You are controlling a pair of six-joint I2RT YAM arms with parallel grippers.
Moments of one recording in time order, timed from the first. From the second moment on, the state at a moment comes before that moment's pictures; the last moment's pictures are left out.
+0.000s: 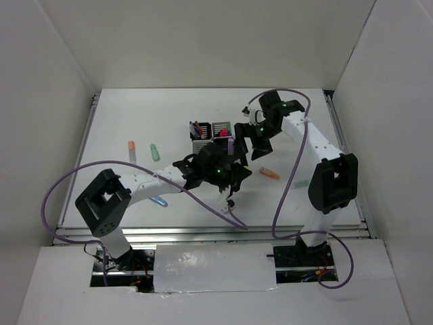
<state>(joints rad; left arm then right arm) -0.86 1.68 1.07 0.01 0.59 1.90 0.30 1.77 1.59 -1.09 -0.56 0.08</state>
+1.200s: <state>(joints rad) -0.32 2.02 1.72 0.45 0.78 -0.19 -0.38 1.42 1.38 -0.93 -0.59 0.02</state>
